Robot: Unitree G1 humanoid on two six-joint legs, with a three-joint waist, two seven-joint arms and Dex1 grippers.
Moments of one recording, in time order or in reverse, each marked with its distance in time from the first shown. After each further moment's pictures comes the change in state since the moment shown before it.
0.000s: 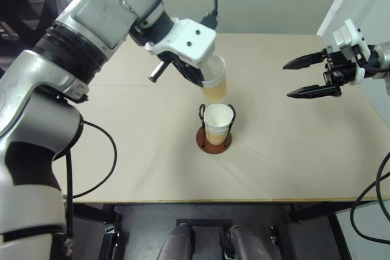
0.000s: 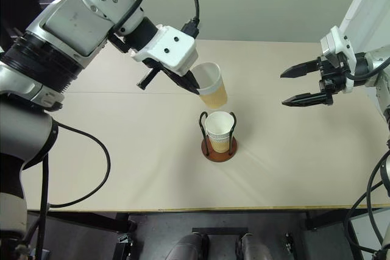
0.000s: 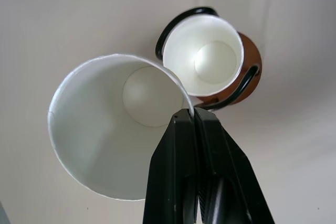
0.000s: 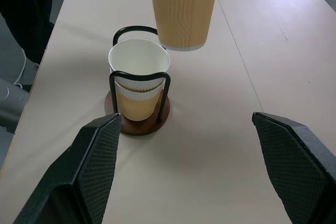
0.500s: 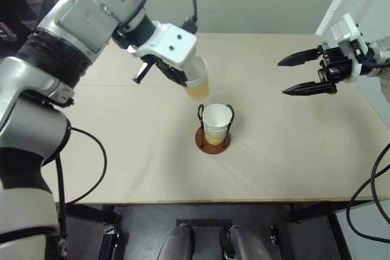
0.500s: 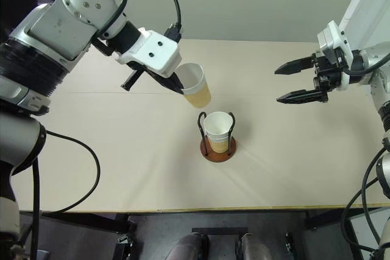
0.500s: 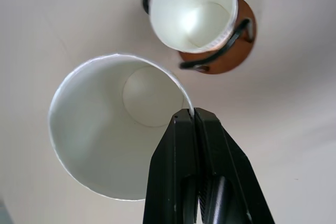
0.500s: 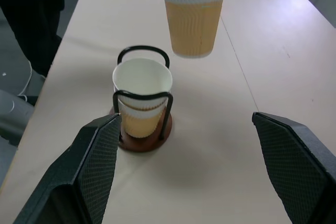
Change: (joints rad) left arm 0.016 0.047 0.001 0.062 0.073 -0.064 0.000; right arm 0.000 0.006 -0.025 -0.024 0.006 0.024 0.000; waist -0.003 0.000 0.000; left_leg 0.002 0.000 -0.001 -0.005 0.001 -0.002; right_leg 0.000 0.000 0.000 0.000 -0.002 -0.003
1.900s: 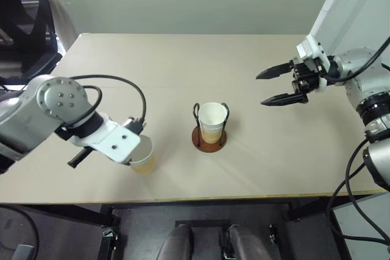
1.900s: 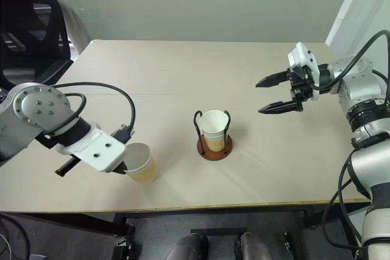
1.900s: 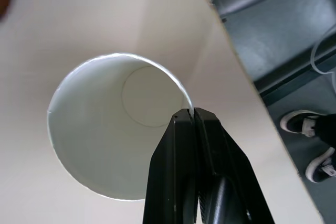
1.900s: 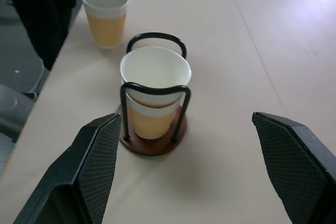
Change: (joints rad) left arm 0.723 0.607 0.243 -0.778 0.016 0.164 0.001; right arm 0.002 0.194 0.008 0.149 -0.058 -0.108 0.000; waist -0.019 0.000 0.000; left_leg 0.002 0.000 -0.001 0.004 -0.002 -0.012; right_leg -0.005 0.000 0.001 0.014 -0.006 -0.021
